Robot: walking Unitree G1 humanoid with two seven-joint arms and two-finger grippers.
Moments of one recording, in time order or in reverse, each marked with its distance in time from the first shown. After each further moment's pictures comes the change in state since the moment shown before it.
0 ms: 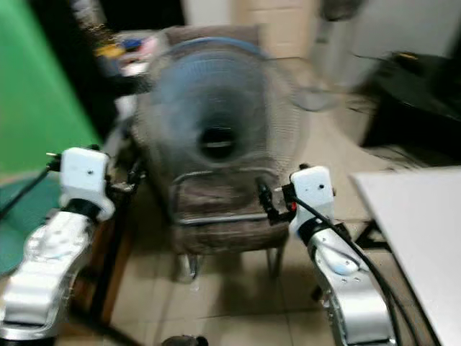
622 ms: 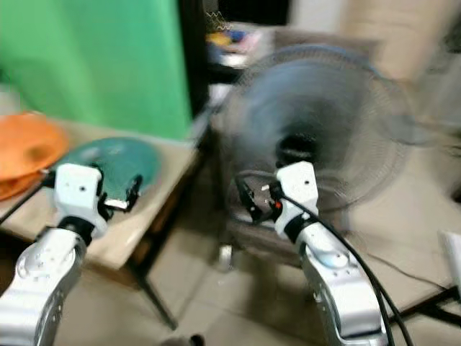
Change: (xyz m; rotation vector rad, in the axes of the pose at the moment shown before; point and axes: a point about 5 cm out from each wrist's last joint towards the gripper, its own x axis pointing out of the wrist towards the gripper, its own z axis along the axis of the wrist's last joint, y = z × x) left arm -0.019 -0.010 -0.010 -0.046 0.062 -0.049; right arm 0.007 0.011 0.003 0.033 -0.013 0.128
